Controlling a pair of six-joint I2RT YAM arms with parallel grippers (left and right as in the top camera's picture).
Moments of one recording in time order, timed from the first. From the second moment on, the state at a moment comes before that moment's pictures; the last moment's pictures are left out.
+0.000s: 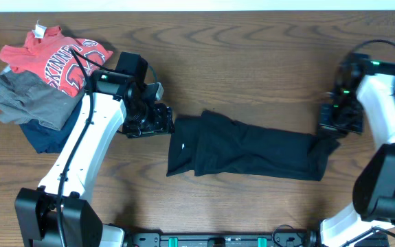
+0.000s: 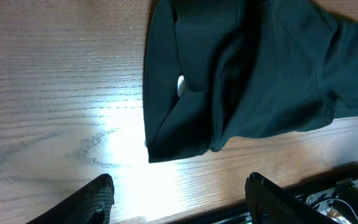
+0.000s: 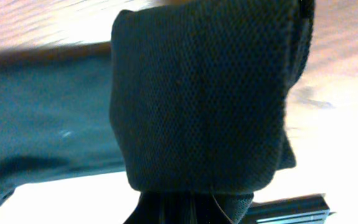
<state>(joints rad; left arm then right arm) -0.21 1.60 1.35 -1.25 0.33 -0.20 -0.10 1.80 1.40 -1.36 0.03 0.16</state>
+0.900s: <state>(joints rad) -0.21 1.60 1.35 -1.25 0.33 -0.20 0.33 1.80 1.40 -1.41 -0.02 0.19</state>
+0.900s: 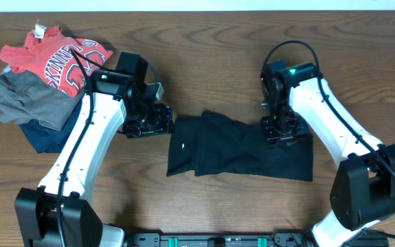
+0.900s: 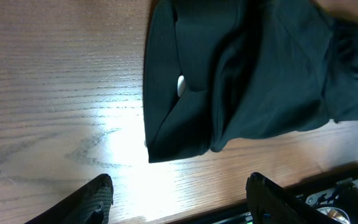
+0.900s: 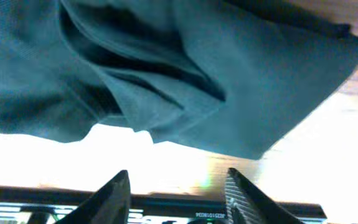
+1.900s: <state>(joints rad) -0.21 1.60 1.35 -1.24 0.33 -0.20 0.24 1.80 1.17 -1.19 0.21 0.44</state>
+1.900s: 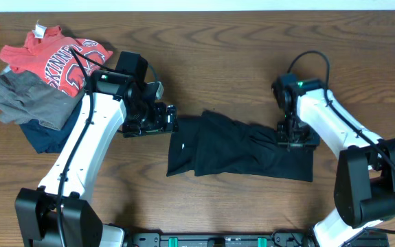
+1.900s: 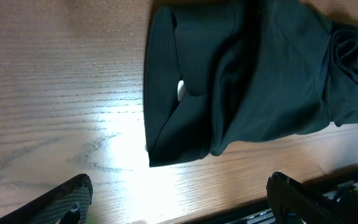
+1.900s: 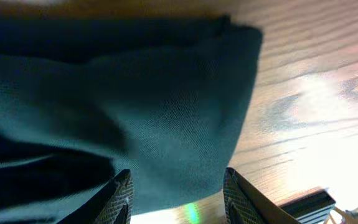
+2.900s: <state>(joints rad) -0.21 1.60 1.35 -1.24 0.33 -0.20 0.29 1.77 1.18 -1.15 -0.66 -0.23</state>
